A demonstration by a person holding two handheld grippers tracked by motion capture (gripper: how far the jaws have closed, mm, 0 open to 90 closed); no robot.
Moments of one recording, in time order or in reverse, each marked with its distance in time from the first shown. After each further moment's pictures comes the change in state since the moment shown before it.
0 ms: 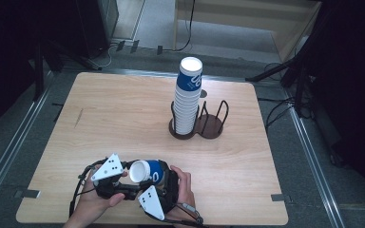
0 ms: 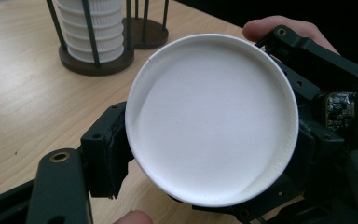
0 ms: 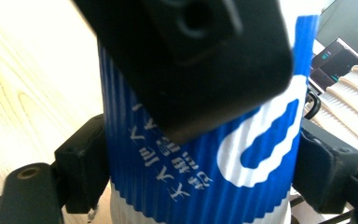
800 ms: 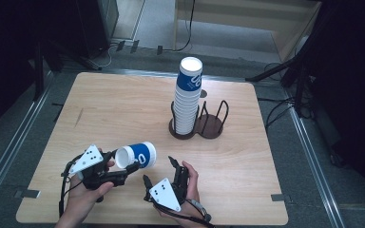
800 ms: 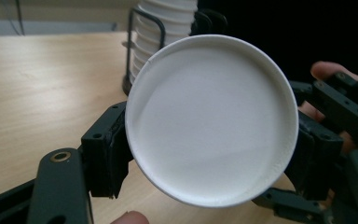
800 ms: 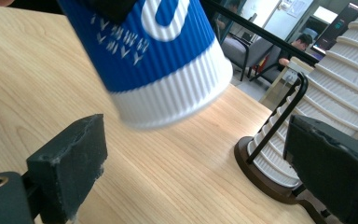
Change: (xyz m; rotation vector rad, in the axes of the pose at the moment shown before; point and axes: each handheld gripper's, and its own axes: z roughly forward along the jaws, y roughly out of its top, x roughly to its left) left arm 0.027 -0.003 -0.022 -0.194 0.142 -0.151; right arm -0.027 0.001 -0.007 -0.007 0.034 0.212
